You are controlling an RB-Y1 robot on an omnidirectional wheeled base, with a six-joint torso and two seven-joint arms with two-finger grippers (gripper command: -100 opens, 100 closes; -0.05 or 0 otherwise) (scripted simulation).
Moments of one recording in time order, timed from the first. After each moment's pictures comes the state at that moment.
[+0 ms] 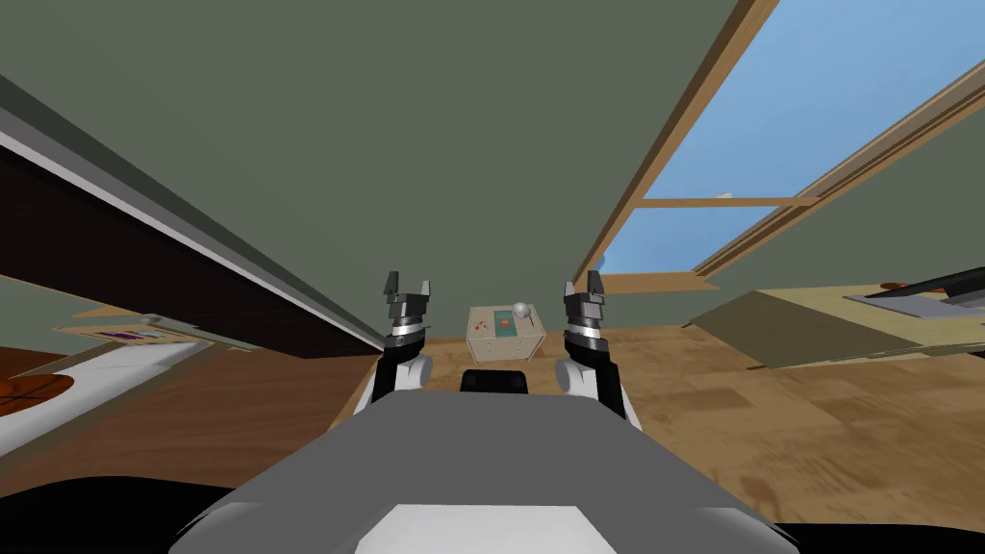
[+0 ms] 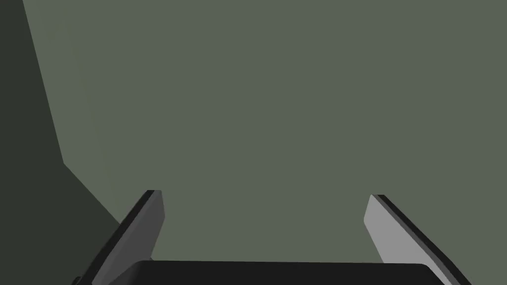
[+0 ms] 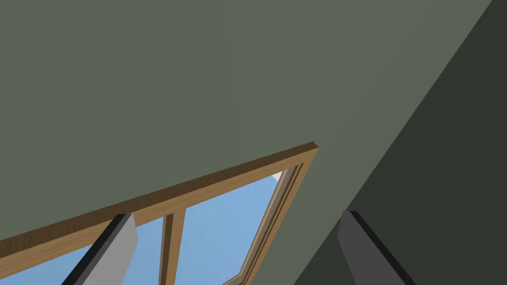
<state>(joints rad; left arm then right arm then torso) 0.51 -0.01 -0.04 -2.25 0.00 -0.49 0.14 0.52 0.04 0.06 -2.29 -0.05 -0.41 0.15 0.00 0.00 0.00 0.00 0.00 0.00</state>
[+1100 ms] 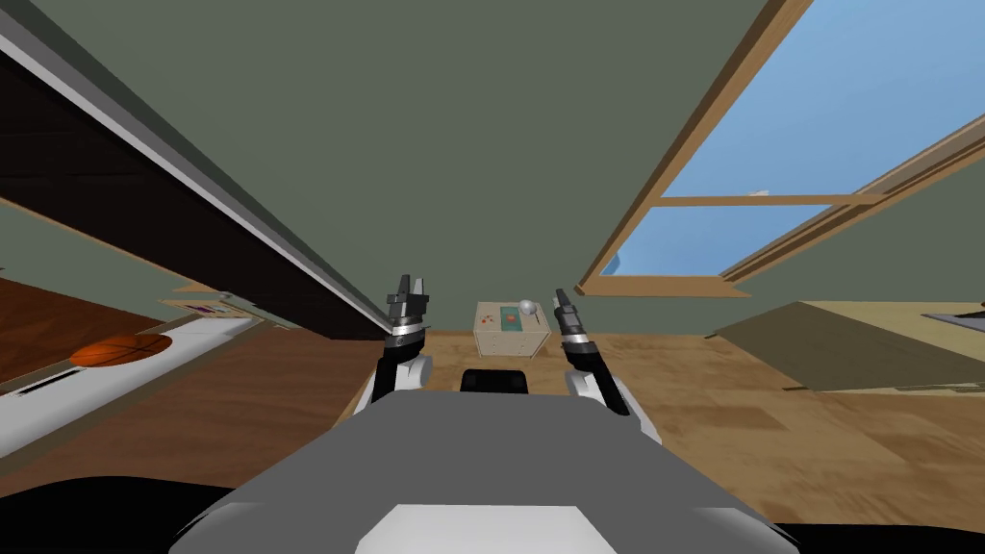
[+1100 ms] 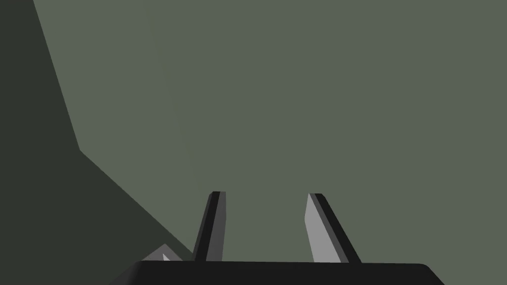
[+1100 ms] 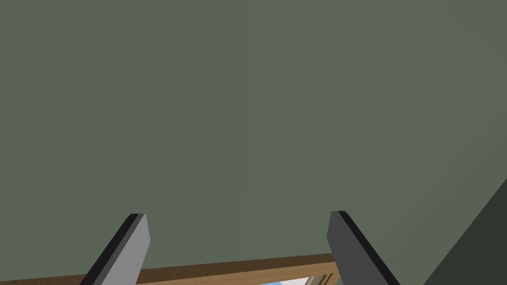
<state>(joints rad) 0.51 -0.01 -0.04 -2.25 0.00 -0.49 0.14 0.52 -0.25 0.08 -2.09 -0.07 -0.39 0.23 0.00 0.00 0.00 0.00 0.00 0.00</state>
